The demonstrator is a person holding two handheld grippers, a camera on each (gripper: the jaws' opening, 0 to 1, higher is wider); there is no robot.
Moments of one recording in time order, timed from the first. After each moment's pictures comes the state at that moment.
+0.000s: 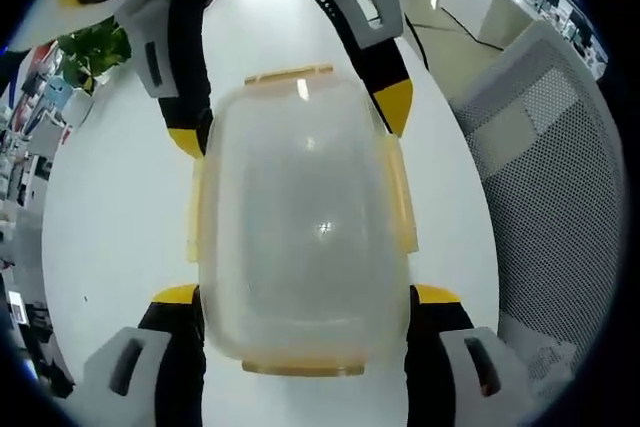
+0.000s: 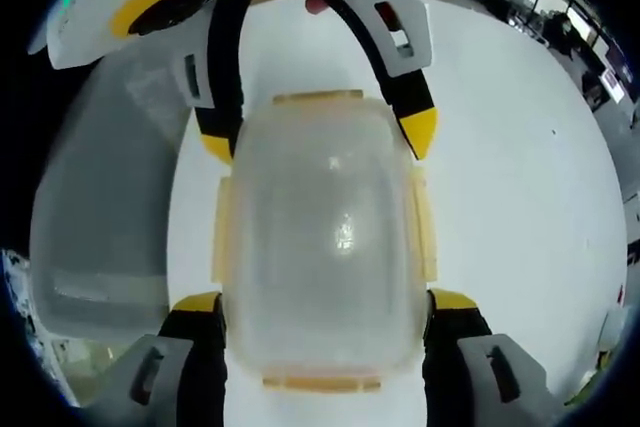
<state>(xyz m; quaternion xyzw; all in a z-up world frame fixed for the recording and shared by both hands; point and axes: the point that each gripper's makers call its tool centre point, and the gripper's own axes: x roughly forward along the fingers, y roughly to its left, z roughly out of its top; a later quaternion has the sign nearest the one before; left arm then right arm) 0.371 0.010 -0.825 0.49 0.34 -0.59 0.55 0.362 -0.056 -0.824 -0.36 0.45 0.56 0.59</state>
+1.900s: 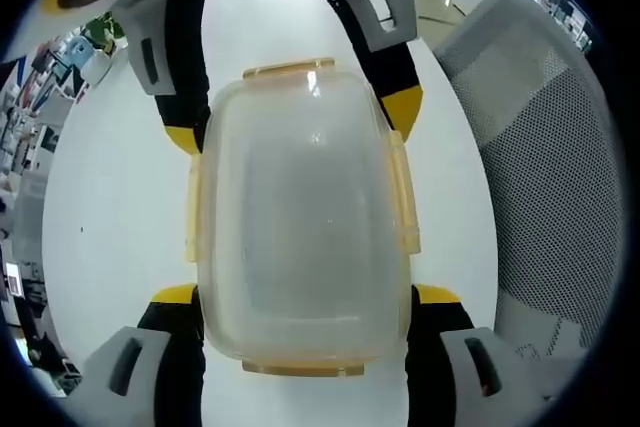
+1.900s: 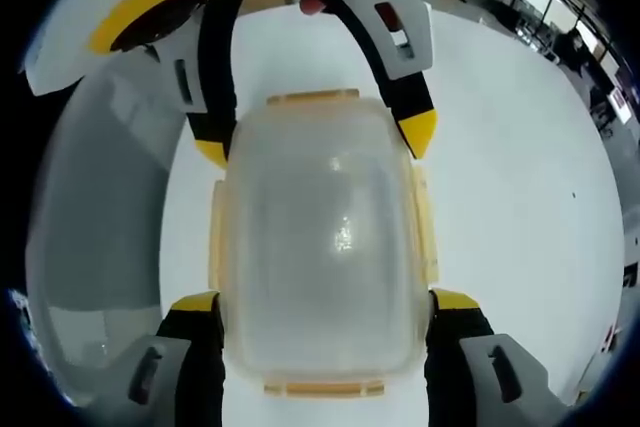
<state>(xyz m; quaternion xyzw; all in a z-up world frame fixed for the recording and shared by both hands) 0.376 0.110 -0.827 0.49 0.37 -0.56 0.56 0.372 0.045 -0.827 -0.37 0.44 0.57 0.59</state>
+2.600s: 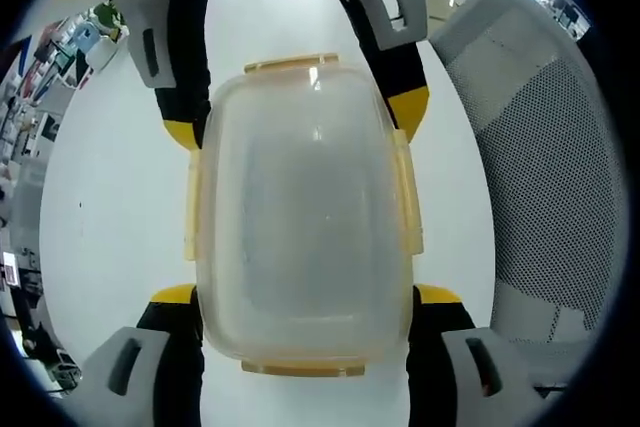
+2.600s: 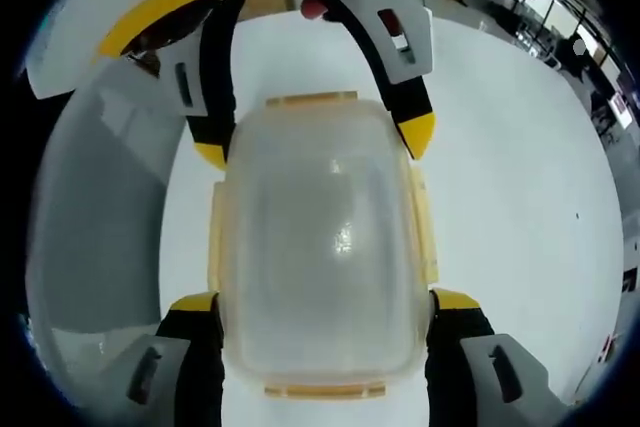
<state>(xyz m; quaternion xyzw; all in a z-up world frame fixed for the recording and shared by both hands) 0.375 0.141 -0.829 0.48 0.38 -0.55 0.56 0.372 0.076 -0.827 -0.37 0.43 0.57 0.59</state>
